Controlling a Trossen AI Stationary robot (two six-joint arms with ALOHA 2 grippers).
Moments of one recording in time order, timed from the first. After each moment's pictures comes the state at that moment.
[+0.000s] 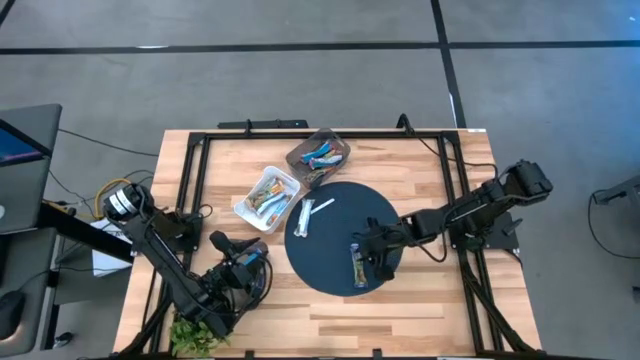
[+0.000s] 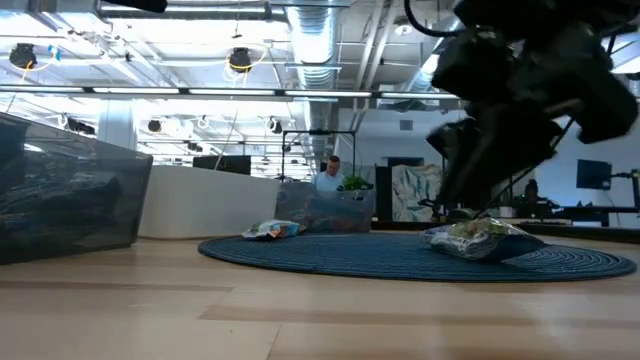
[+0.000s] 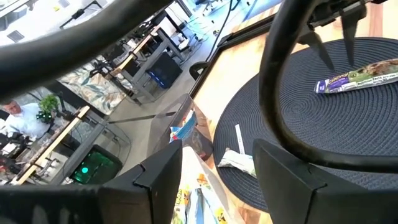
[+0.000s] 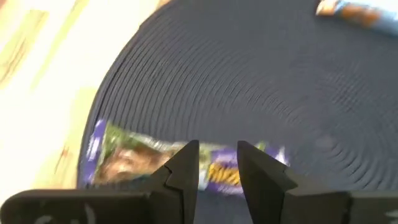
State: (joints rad) left arm -0.88 1.67 1.20 -1.41 -1.32 -1.24; right arm 0.26 1.52 0.66 0.01 0.00 0.01
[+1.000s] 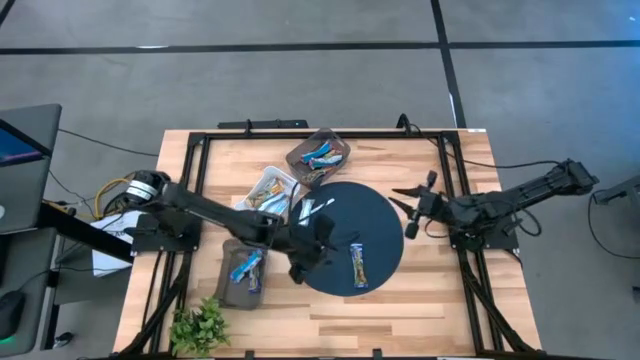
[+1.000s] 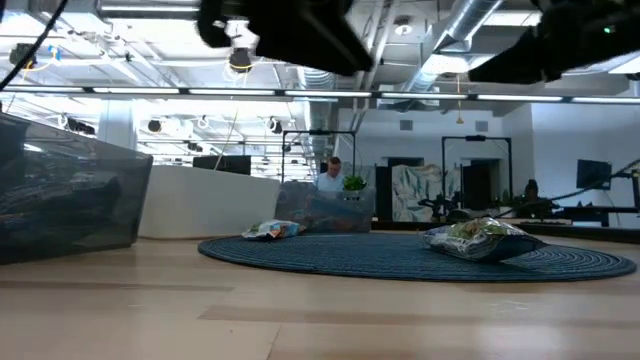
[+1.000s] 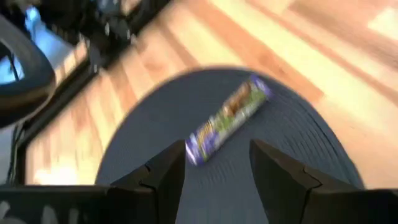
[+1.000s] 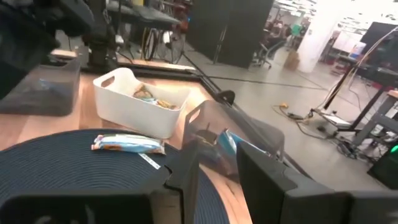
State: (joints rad) left arm -0.26 1.70 1.20 -0.14 -0.12 0.54; right arm 0.32 0.63 0.31 0.11 0.73 -0.16
